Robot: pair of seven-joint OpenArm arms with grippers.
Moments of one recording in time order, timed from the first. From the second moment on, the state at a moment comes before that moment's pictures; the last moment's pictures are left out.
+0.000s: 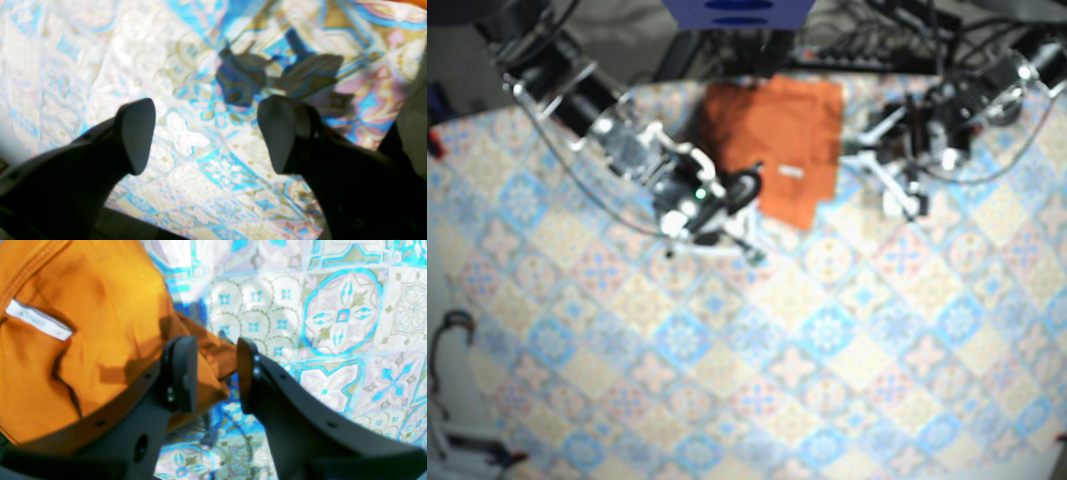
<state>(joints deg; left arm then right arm) 1.1 -48.1 40.8 111.2 4.1 -39.0 54.8 16.3 12.2 -47.1 88.8 12.7 -0.2 -70.0</state>
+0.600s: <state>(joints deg) 6.3 -57.3 41.3 113.5 4.1 -39.2 52.7 16.0 12.2 -47.1 88.8 12.4 -0.2 -70.0</state>
